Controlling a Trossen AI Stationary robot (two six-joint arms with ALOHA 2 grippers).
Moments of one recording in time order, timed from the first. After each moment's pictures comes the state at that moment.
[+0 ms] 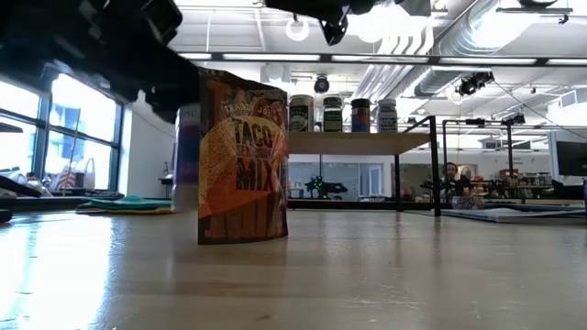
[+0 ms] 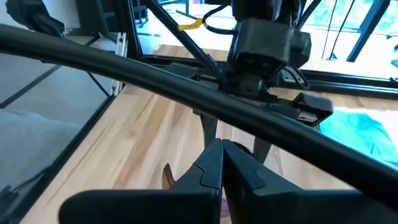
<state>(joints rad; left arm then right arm) -0.37 1.39 0.40 0.67 -0.28 -0.20 0.26 1.64 1.07 0.22 0.10 0.00</state>
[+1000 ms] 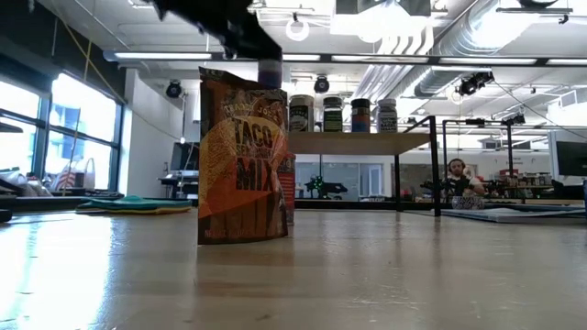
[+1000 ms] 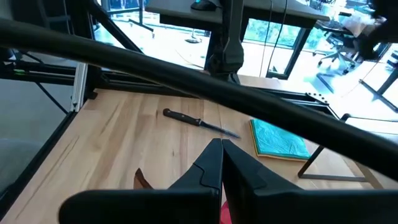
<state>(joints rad) 0.45 1.34 1.15 -0.17 0.10 0.20 0.37 1.42 1.07 0.02 0.41 -0.02</state>
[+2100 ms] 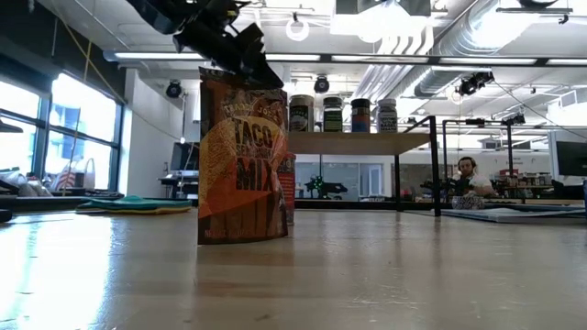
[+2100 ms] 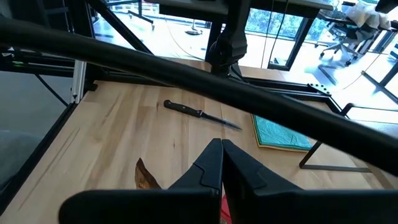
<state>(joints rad) 0.64 1.51 1.20 -0.09 0.20 0.25 0.37 1.42 1.07 -0.01 0.41 0.00</state>
